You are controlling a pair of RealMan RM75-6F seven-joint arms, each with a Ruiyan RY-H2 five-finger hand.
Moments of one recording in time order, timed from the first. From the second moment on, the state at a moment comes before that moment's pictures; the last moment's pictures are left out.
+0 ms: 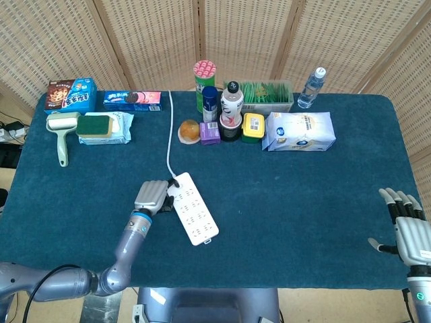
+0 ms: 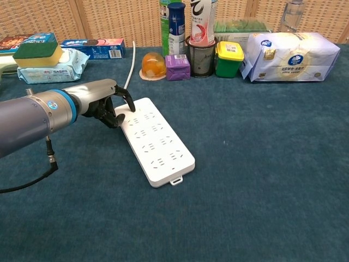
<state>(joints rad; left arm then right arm) -0.84 -1.71 -0.23 -1.55 0.56 1.07 0.60 0.10 -1.09 0.09 -1.60 -1.40 1.38 0.02</state>
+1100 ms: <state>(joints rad) -0.63 -1.38 -0.14 -1.84 0.95 1.22 0.37 0.10 -1.09 0.08 -1.61 -1.41 1.39 0.00</state>
